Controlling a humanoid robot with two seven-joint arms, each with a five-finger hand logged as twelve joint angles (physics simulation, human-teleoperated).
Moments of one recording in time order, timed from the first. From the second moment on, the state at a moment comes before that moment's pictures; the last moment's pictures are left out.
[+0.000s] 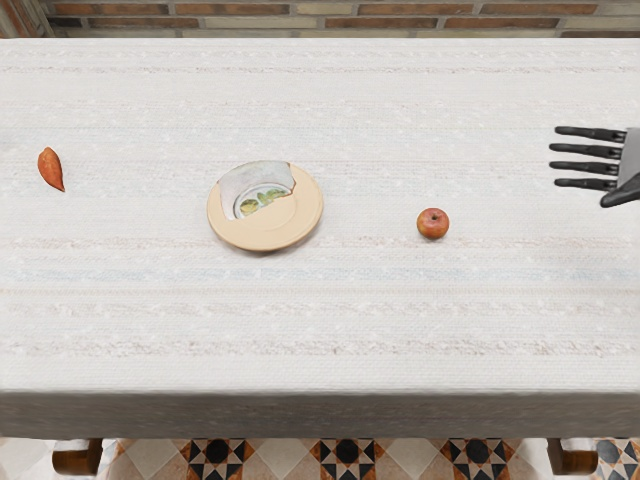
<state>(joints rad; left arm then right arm) -0.04 0.00 -0.03 -0.27 0.03 -0.04 0.06 0.92 -1.11 0.40 1.14 0.30 0.61 -0.43</state>
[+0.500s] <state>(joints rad) -0.04 0.00 -0.03 -0.27 0.03 -0.04 0.06 1.07 -1.09 0.49 1.59 -0.15 0.43 -0.44</state>
